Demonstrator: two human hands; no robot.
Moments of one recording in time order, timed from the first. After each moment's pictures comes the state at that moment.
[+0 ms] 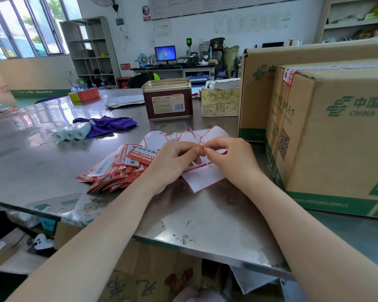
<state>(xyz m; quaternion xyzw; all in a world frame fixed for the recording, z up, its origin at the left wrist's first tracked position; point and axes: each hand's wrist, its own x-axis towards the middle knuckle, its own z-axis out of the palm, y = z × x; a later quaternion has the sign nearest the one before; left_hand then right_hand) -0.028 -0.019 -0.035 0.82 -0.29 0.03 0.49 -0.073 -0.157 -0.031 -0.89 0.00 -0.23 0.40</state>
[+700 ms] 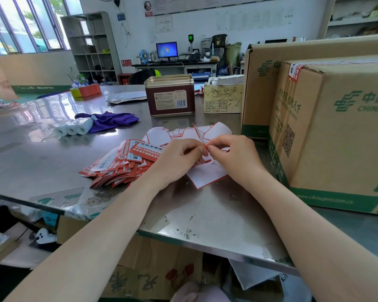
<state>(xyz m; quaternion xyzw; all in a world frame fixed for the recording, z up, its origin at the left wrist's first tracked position) -0.021 -0.021 -0.042 0.83 -0.31 0.04 0.45 -0.073 -0.156 -0.035 -0.89 0.01 -0.23 0.38</state>
